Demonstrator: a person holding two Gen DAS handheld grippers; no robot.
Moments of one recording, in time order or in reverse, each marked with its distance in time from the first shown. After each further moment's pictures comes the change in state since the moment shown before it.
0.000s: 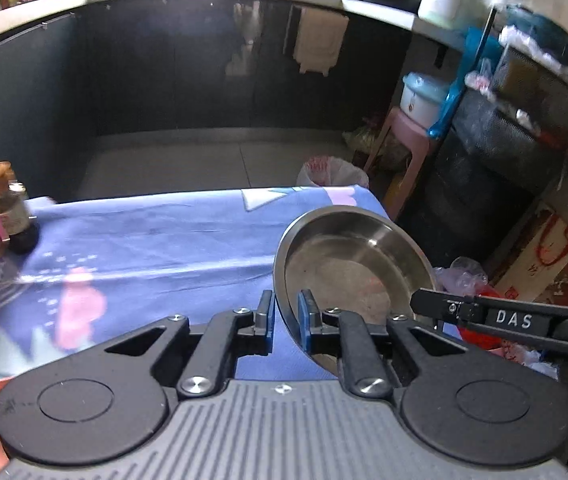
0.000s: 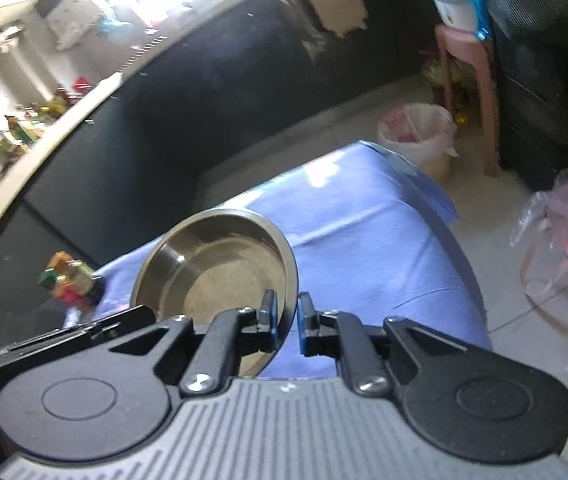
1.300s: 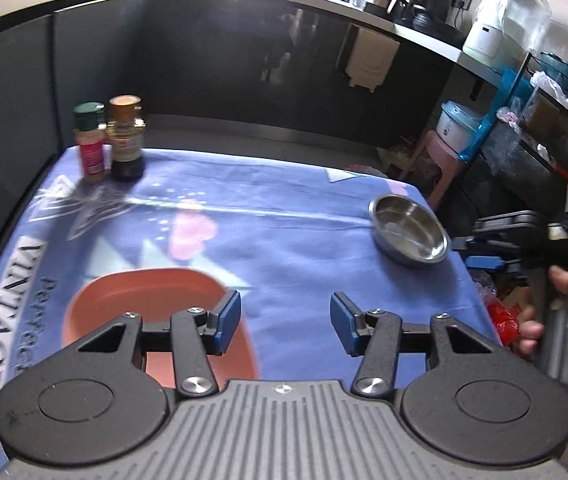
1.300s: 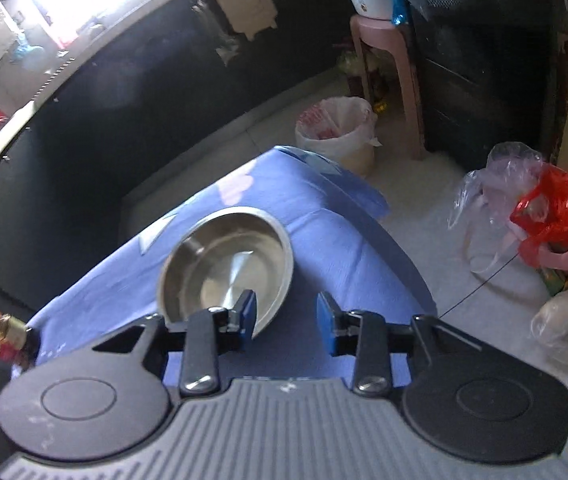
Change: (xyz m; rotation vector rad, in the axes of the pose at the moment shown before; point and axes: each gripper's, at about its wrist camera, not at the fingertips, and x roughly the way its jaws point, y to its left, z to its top) left arm -0.063 0.071 -0.058 -0.138 -0.021 0.035; right arm 0.057 -0.044 0.017 0.189 -0.007 -0.264
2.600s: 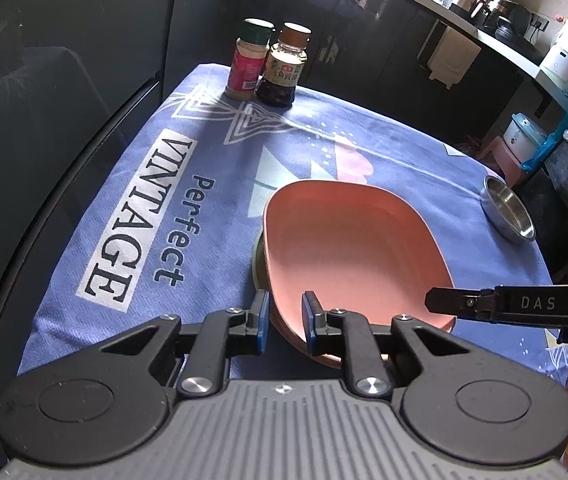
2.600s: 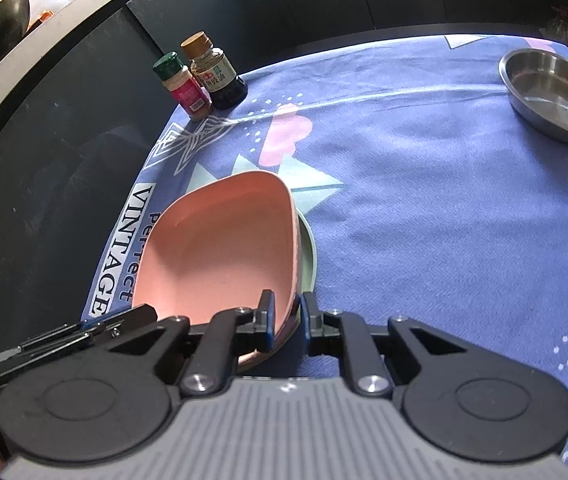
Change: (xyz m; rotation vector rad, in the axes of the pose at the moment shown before) left arm -0.024 0.134 -0.062 -0.182 0.068 0.098; right arm -0.037 0.161 -0.165 -0.450 0.320 0.324
